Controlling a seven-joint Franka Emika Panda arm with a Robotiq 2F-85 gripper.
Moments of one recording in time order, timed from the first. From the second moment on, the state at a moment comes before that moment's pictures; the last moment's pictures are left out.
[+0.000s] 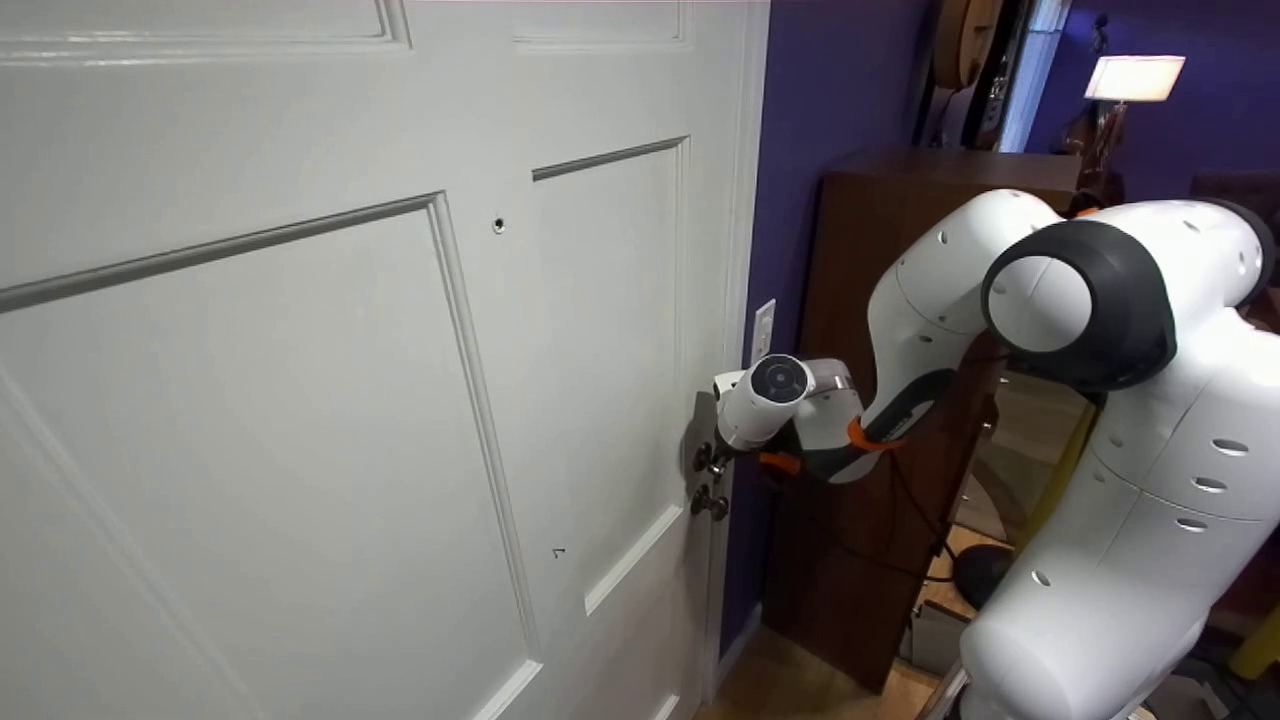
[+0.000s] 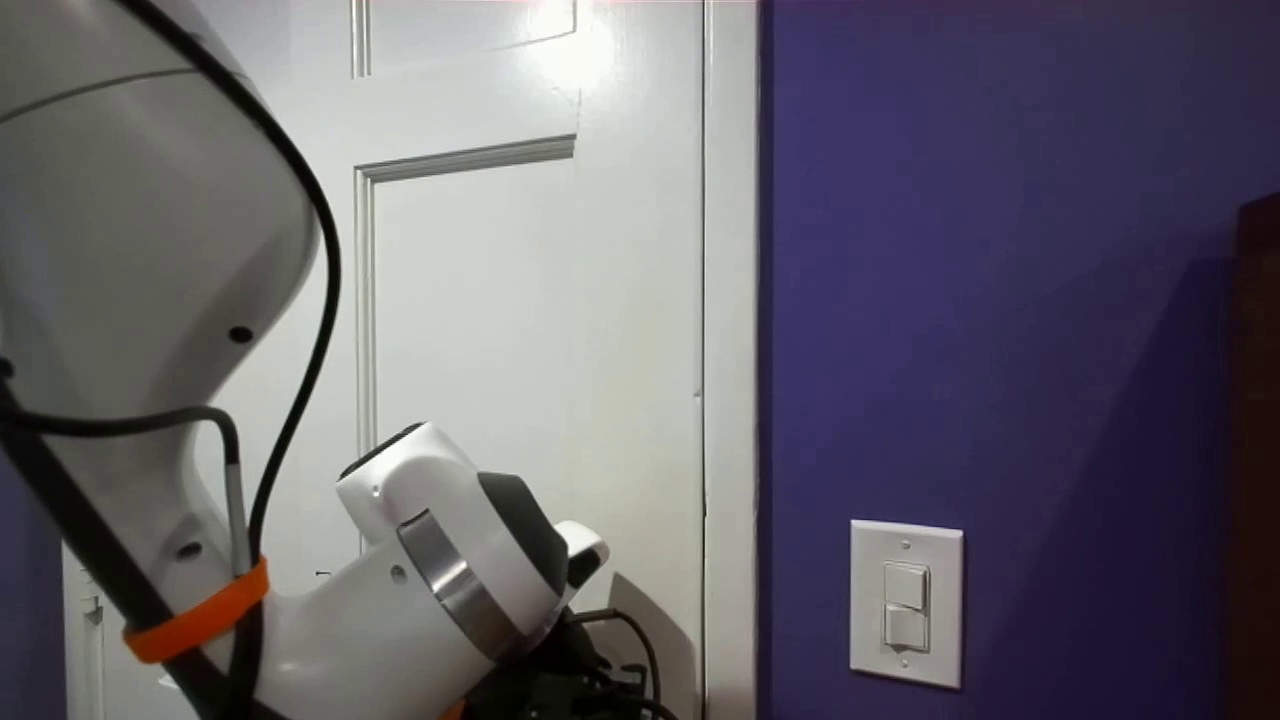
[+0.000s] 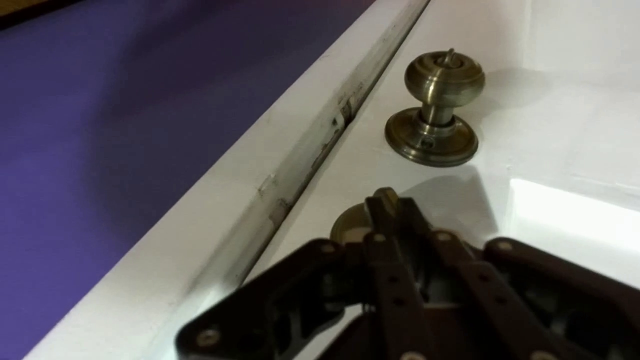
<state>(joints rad) -0.23 0.01 -0.04 -2.52 -1.40 3.03 0.73</state>
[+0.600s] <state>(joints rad) -0.24 0.01 -0.07 -2.52 -1.52 3.10 0.88</state>
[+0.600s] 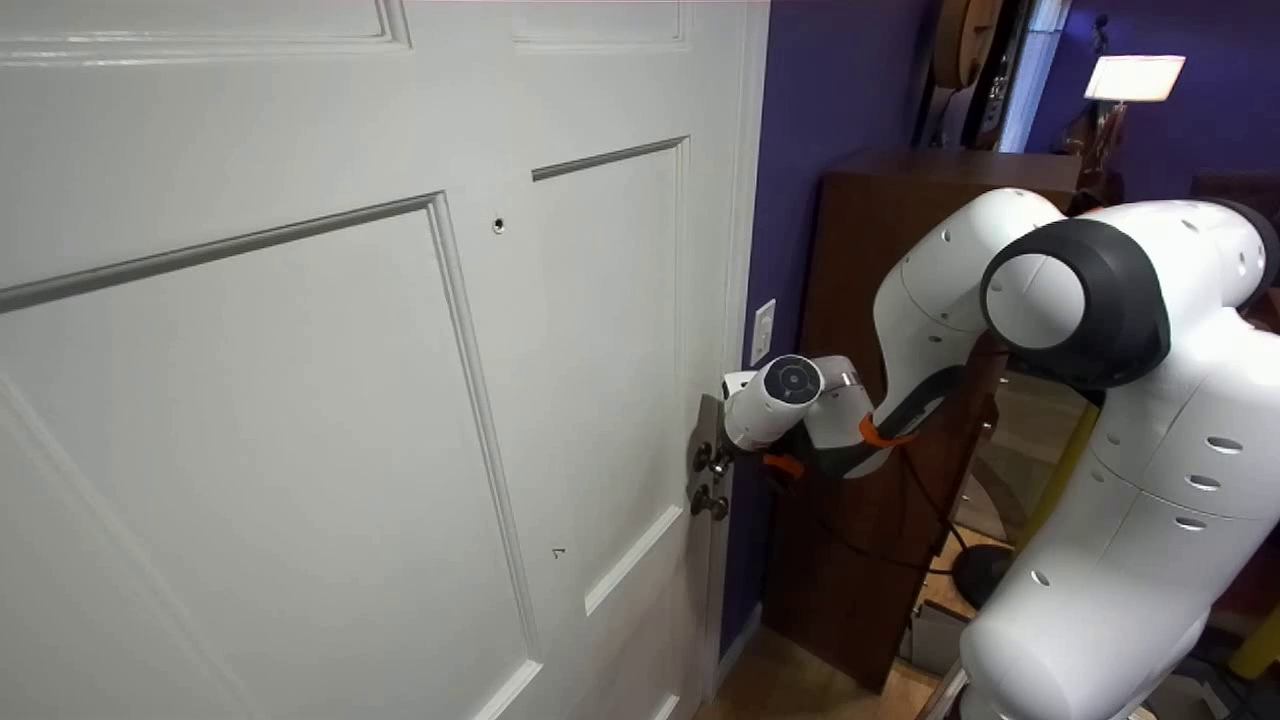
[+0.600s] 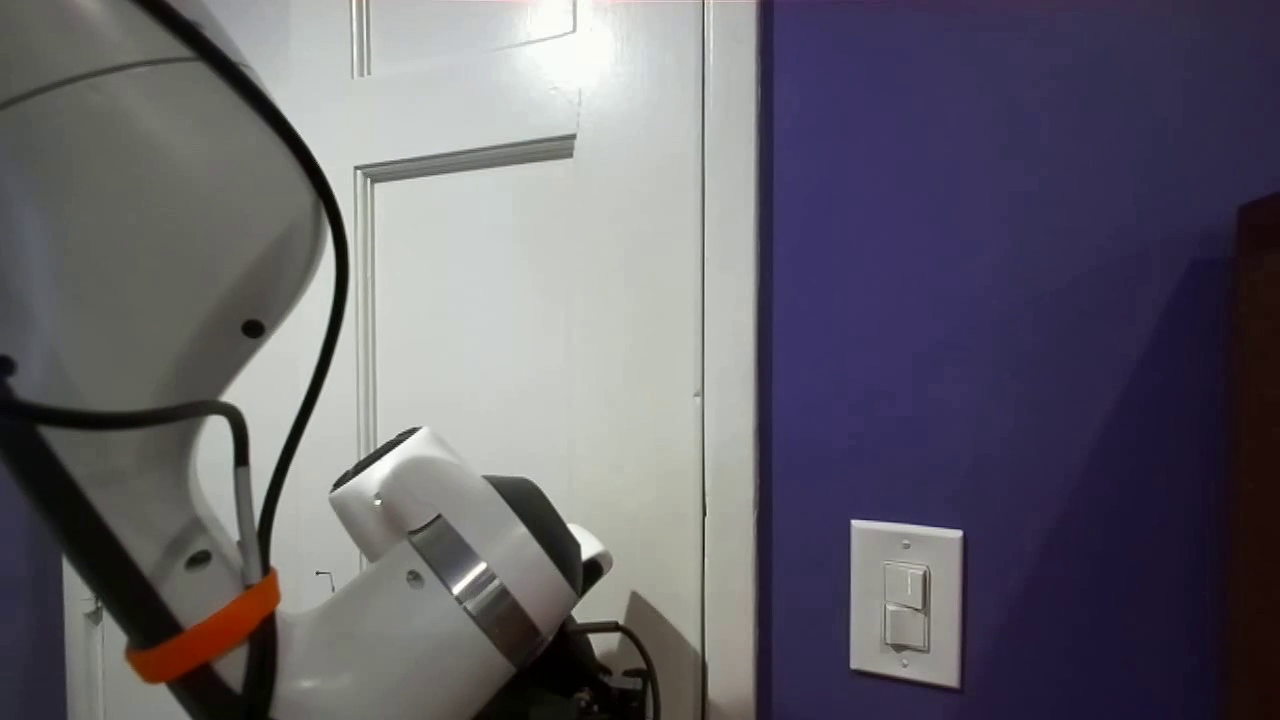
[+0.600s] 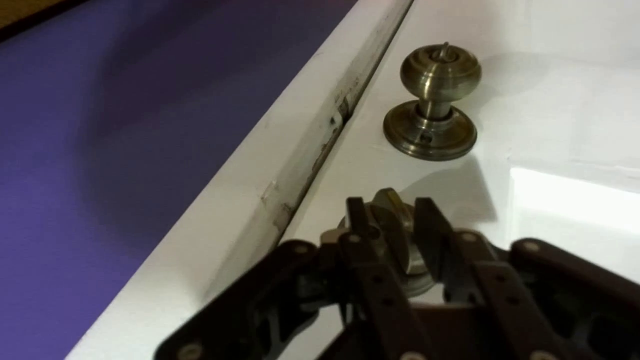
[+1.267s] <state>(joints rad) -0.24 0.02 -0.07 -2.47 -1.71 3.15 1.05</state>
